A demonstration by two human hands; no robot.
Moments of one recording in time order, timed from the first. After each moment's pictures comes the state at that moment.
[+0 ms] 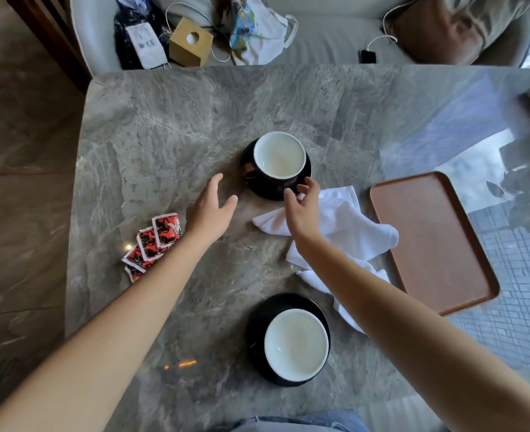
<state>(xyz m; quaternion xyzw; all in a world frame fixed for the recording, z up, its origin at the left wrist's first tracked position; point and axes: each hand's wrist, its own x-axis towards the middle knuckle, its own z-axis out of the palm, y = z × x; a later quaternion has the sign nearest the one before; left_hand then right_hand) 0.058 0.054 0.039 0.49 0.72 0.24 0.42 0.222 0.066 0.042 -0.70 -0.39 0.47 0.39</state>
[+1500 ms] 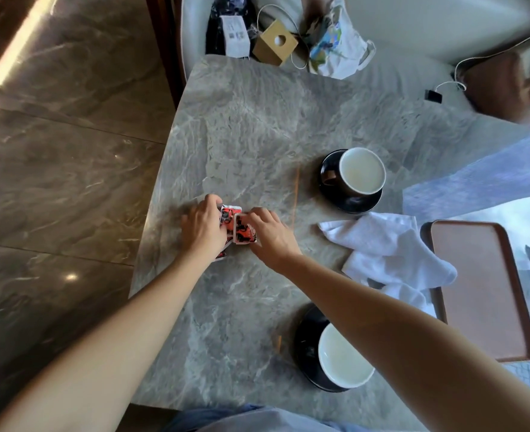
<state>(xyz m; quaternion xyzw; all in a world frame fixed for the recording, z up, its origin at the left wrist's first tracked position) -0.058 -0.019 0.000 0.50 0.82 0.17 0.23 0.092 0.017 0.002 -0.45 -0.86 0.25 -0.03</state>
